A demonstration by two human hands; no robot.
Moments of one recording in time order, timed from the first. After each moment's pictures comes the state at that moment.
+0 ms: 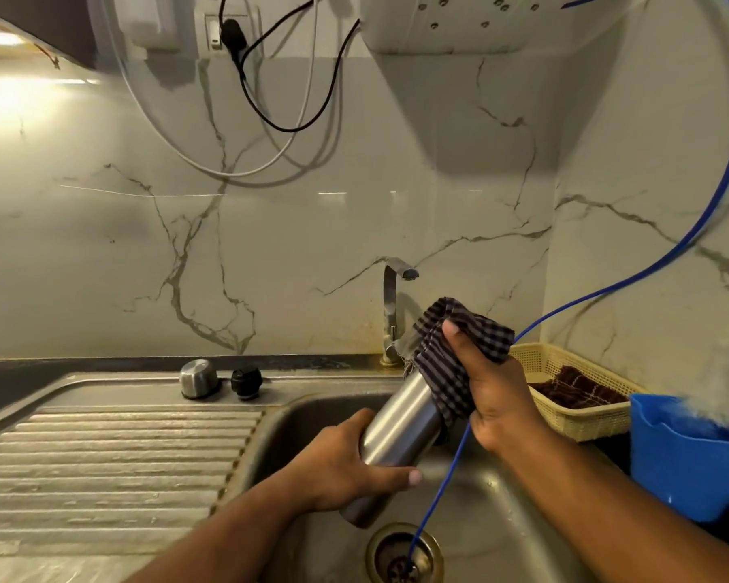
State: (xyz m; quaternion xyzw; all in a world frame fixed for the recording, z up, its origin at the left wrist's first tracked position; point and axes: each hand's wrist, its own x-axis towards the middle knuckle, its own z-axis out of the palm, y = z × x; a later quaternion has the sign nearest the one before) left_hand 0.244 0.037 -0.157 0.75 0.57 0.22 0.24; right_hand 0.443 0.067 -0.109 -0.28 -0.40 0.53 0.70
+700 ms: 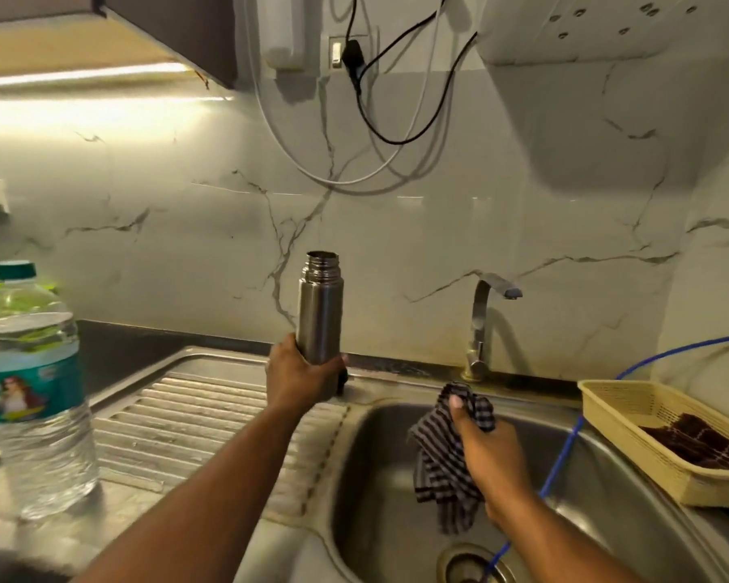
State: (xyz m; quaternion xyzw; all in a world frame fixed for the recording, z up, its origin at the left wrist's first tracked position) left_hand 0.087 0.085 -0.133 0.43 0.70 0.56 0.08; right_hand 0.353 0.062 -0.159 -0.52 -0.52 0.43 0.52
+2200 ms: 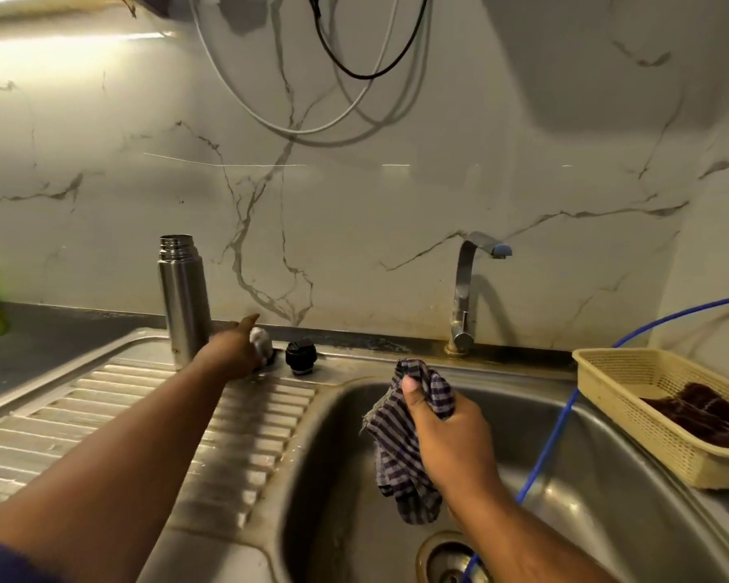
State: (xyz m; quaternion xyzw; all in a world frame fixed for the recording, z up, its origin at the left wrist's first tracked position) left_hand 0.003 0.164 -0.154 0.55 0.81 0.20 0.04; right_hand 0.342 0.072 -0.173 -0.48 -0.58 0.40 0.52
